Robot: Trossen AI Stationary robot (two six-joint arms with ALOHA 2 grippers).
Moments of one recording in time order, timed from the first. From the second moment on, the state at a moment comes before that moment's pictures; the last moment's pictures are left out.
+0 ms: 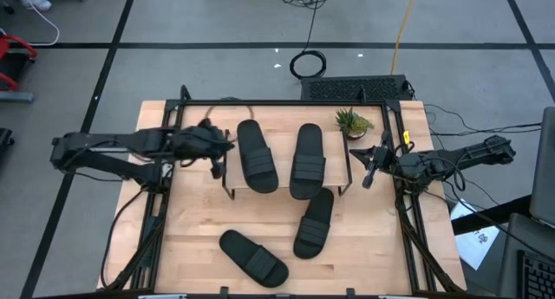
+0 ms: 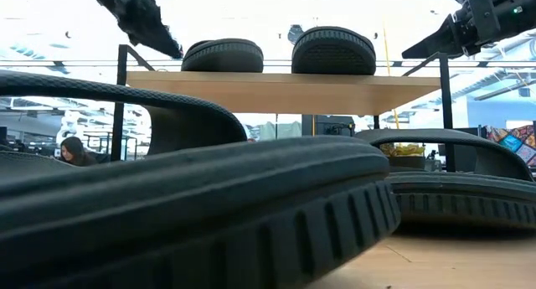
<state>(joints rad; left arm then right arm) 0.07 0.99 0.89 -0.60 -0.29 -0.11 0.26 0.44 0.36 -0.22 0.70 -0.01</state>
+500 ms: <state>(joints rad) 0.12 1.31 1.14 -0.90 -0.27 -0.14 0.26 0.44 0.36 -0.22 0.70 -0.02</state>
